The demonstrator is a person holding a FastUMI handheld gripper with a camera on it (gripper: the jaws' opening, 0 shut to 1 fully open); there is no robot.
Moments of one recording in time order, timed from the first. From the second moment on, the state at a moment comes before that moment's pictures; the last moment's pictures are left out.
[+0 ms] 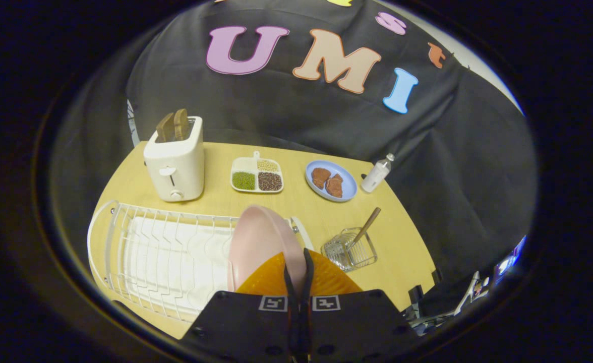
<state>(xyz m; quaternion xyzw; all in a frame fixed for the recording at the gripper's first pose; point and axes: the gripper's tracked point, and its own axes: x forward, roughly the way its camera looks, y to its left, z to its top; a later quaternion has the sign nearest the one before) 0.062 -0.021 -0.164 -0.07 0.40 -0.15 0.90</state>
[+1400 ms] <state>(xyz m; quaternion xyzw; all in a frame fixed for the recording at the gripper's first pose) 0.058 -0.010 -0.148 -0.12 0.40 -0.18 0.89</state>
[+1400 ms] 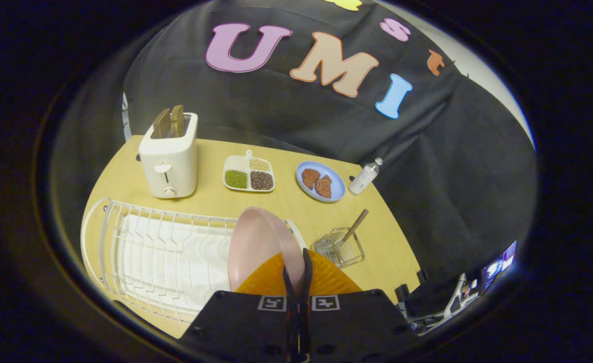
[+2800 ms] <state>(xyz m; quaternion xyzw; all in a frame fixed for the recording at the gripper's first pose) -0.045 -0.176 -0.091 0.11 0.26 -0.21 0.93</state>
